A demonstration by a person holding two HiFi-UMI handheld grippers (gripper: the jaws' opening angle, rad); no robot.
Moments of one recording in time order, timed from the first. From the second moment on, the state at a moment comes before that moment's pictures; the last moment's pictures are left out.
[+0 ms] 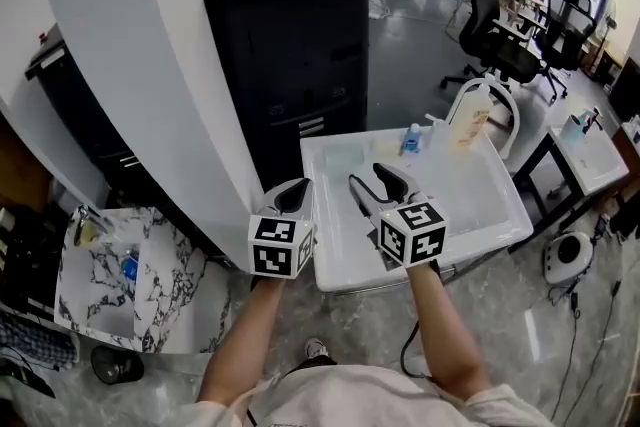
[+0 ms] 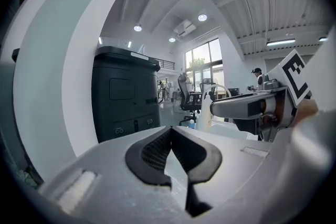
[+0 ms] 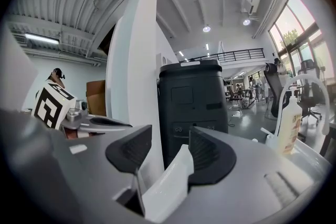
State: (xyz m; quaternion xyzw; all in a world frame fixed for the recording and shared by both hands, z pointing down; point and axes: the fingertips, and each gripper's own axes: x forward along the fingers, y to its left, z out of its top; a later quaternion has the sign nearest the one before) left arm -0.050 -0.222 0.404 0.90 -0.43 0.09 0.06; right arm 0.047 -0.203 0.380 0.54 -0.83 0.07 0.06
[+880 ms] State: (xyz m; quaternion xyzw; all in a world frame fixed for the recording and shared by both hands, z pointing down) left arm -0.059 -0.283 0.414 0.91 -0.40 0.09 0.06; right arm 0.046 -0.259 0.392 0.57 -0.82 0.07 0.07
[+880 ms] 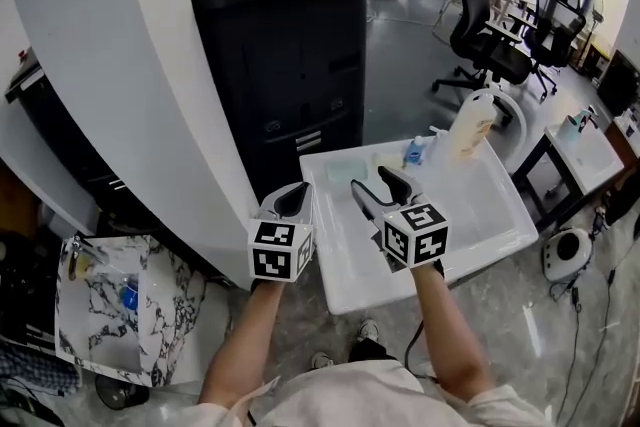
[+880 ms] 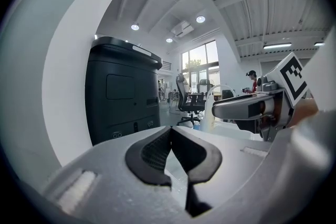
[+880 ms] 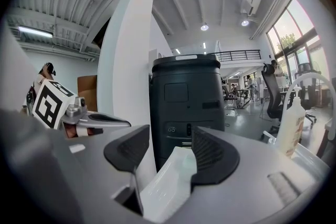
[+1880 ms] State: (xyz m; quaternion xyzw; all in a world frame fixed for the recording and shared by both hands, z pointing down) left arm -0.008 -0.370 0.403 0.89 -0.46 0.08 0.05; right arm 0.096 -0.353 0.397 0.51 -0.85 0.07 0.08
